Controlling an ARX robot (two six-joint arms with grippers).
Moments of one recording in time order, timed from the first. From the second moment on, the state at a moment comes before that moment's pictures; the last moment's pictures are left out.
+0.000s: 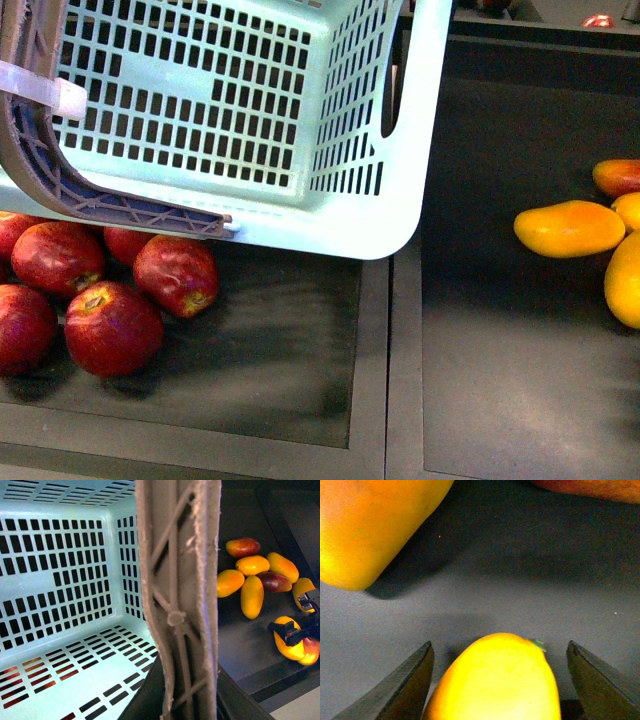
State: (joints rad) left arm -0.35 1.30 1.04 -0.24 0.19 -0.12; right arm -0.47 2.15 0.64 0.51 -0.22 -0.35
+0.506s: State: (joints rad) left arm -0.35 1.30 1.04 -0.24 0.19 -0.12; right arm -0.47 2.15 0.64 0.50 -0.22 -0.35
